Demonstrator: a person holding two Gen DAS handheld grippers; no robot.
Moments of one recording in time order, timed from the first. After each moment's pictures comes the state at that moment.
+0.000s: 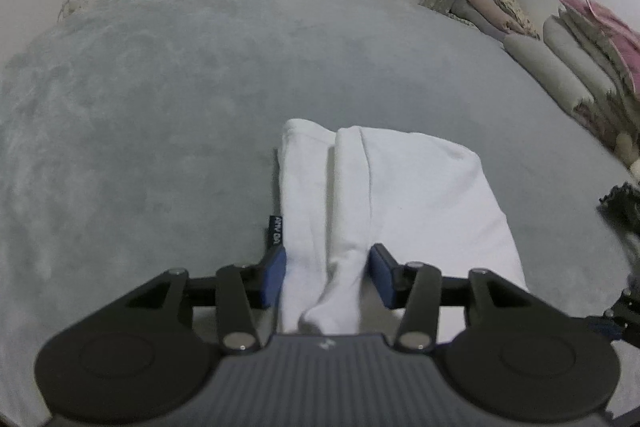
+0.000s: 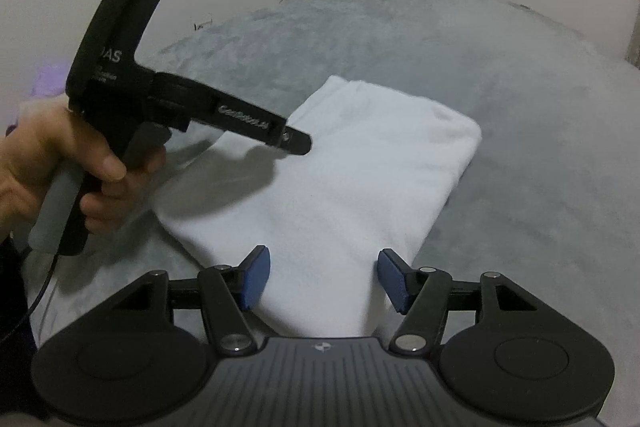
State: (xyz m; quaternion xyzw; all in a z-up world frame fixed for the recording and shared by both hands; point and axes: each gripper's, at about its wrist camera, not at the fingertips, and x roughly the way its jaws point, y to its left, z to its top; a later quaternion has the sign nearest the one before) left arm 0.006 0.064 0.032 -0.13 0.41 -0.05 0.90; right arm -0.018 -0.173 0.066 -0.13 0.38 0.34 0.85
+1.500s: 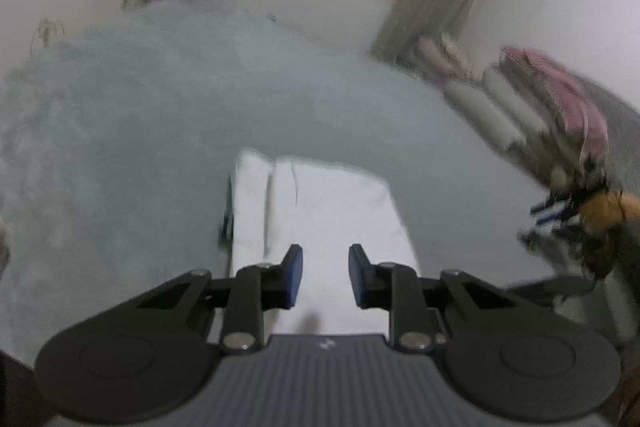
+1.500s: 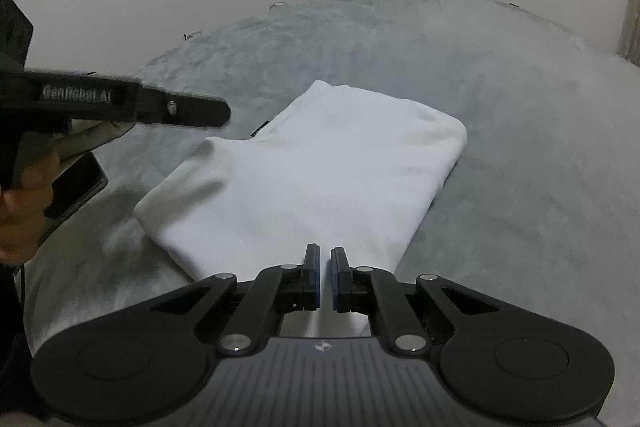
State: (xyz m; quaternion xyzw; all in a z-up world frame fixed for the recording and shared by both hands) left arm -0.058 0.060 0.067 -0.16 0.35 -0.12 0.92; right arm -0.010 -0.177 0.063 -0.12 0.37 0.33 0.86
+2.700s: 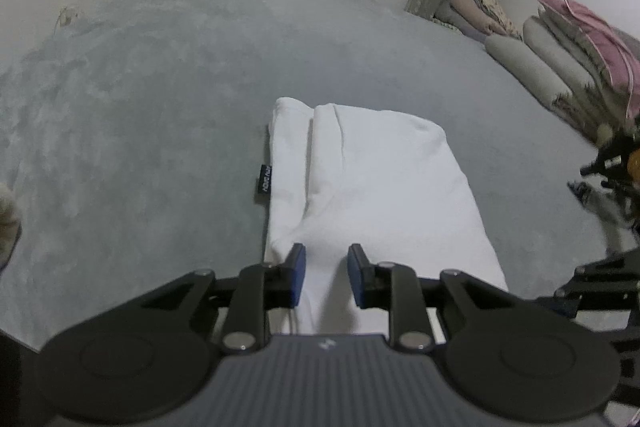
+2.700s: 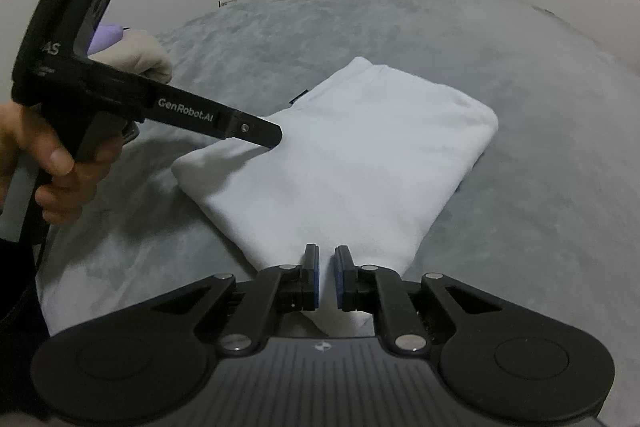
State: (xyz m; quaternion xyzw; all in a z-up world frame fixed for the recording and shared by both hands) left arm -0.046 0.051 0.044 -0.11 0.39 -0.07 0.91; right arm -0.030 -0.173 0.058 -0.17 0.39 0.37 0.83
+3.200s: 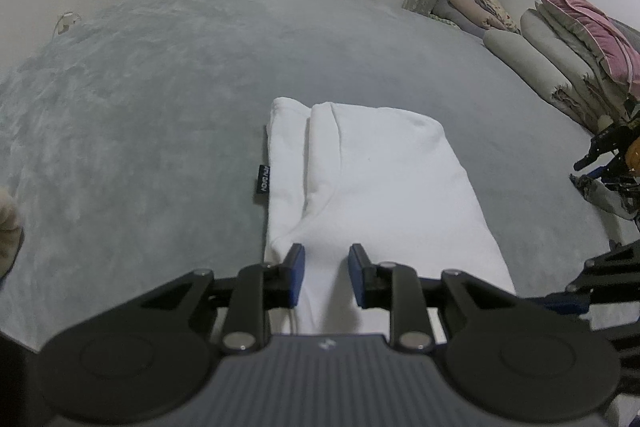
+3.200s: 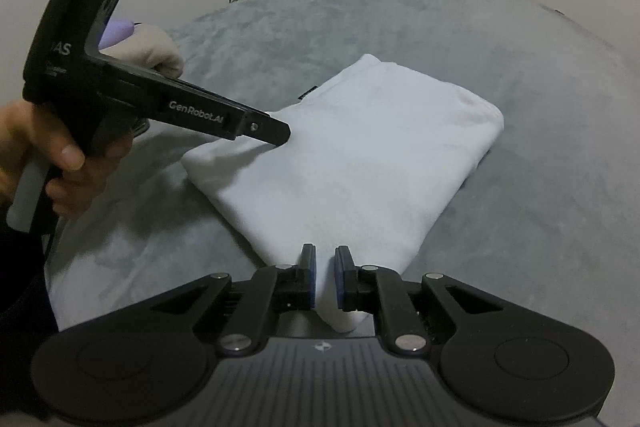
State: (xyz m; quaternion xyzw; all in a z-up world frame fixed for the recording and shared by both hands) left arm -0.050 0.050 0.045 -0.10 0.39 -0.07 0.91; right arm -0.032 -0.179 0.063 -0.17 0.39 0.38 0.82
